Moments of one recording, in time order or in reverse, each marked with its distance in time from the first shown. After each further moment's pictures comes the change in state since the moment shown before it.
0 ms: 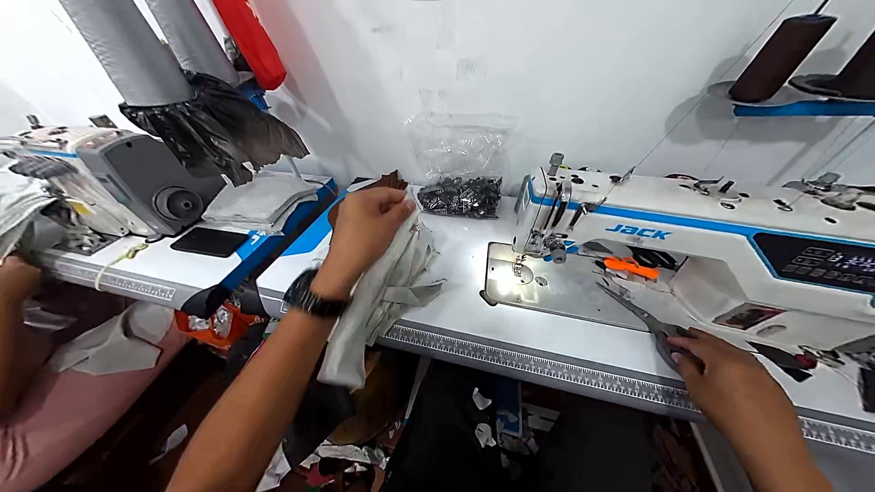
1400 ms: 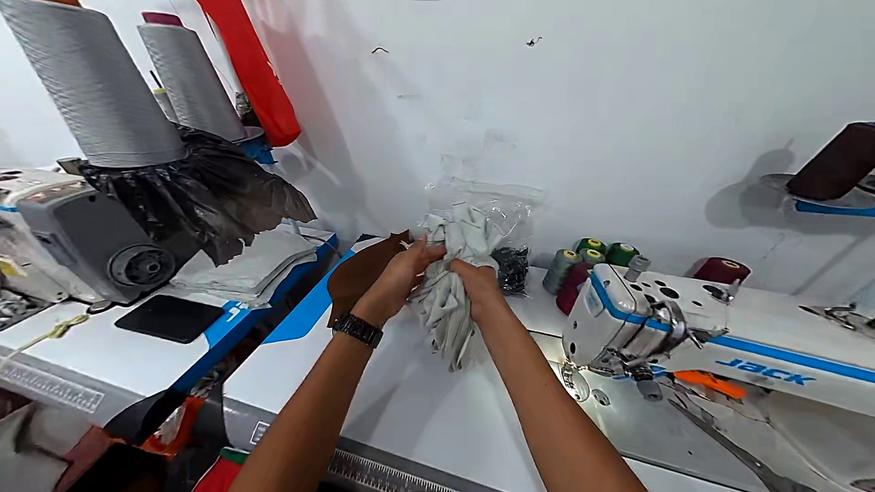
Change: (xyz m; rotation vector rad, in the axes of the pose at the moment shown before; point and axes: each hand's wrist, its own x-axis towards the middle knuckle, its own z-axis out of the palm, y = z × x) left_hand 0.145 -0.131 0.042 -0.634 -0.280 -0.272; right_hand 0.275 -0.378 0.160 1.304 -0.241 0.557
